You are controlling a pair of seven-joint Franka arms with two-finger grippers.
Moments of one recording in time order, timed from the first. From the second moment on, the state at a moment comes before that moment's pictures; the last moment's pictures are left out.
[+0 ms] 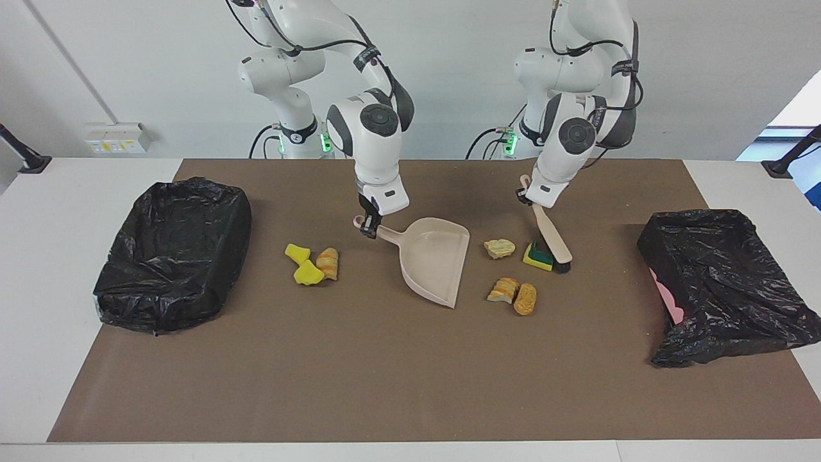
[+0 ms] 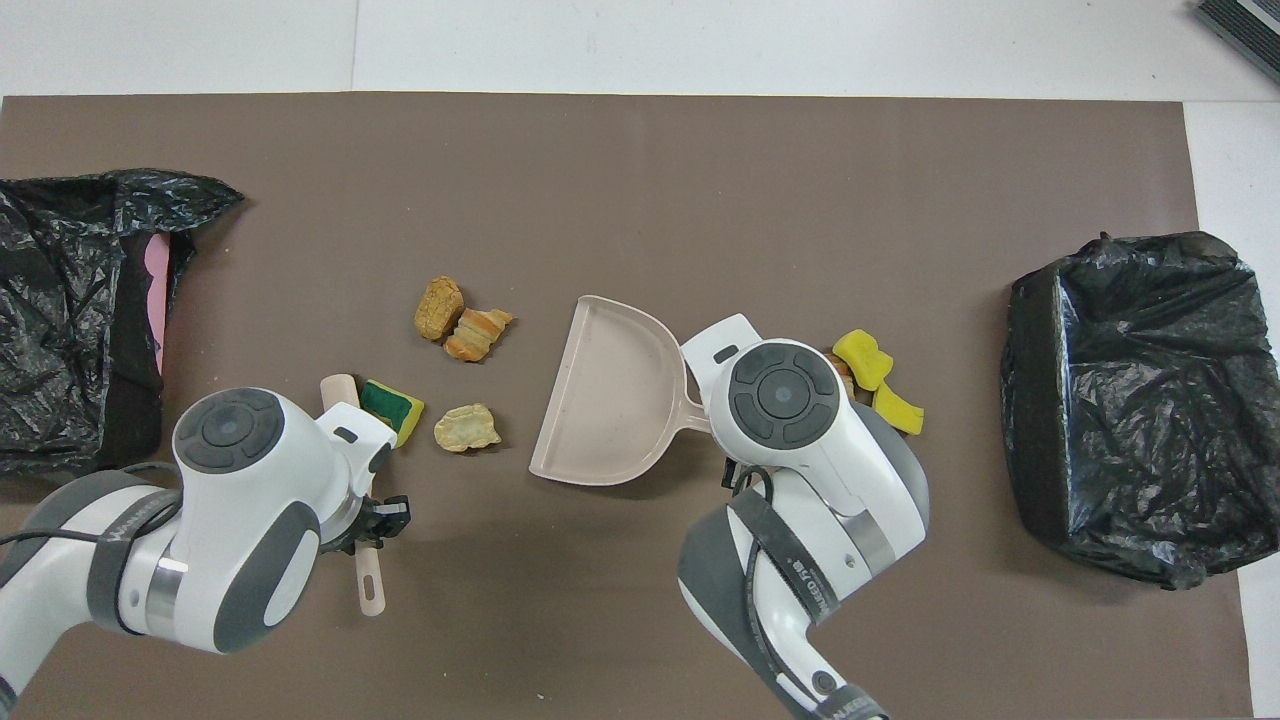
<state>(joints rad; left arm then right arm) -0.36 -0.12 -0.01 -2.42 -0.03 1.99 -0.53 0.53 0.16 -0.01 -2.01 -0.09 2.10 -0.70</state>
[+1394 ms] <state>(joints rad) -0.62 -0.08 0.03 -2.14 -0.31 1.93 -0.44 0.54 0.16 -0.01 -2.01 -0.09 2.10 -0.70</state>
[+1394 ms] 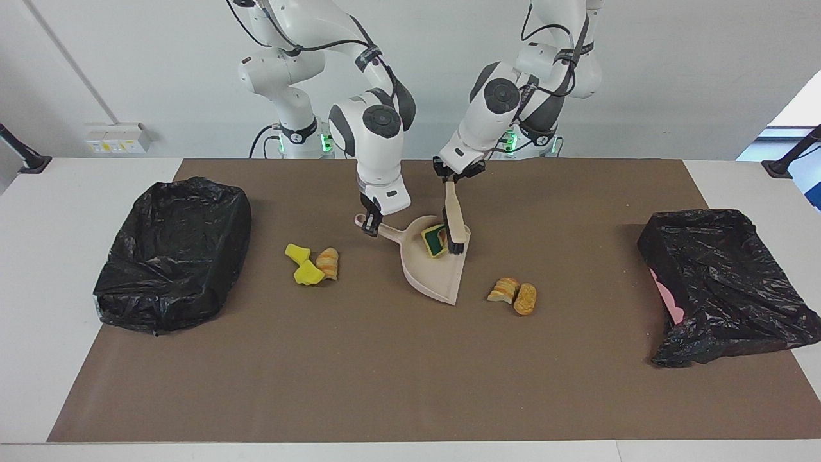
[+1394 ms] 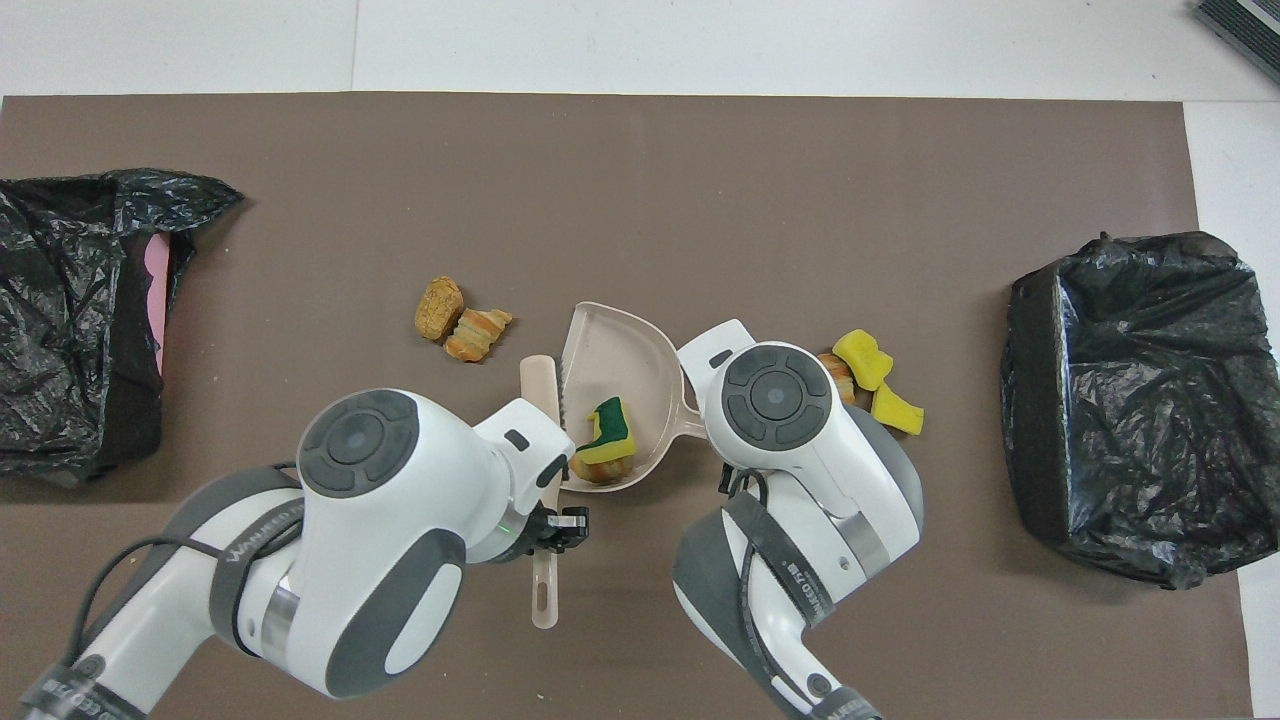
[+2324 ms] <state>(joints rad) -0.29 0.19 0.03 -1.95 0.11 1.97 -0.18 0.56 0.16 -0.01 -2.01 -0.08 2.10 -0.65</state>
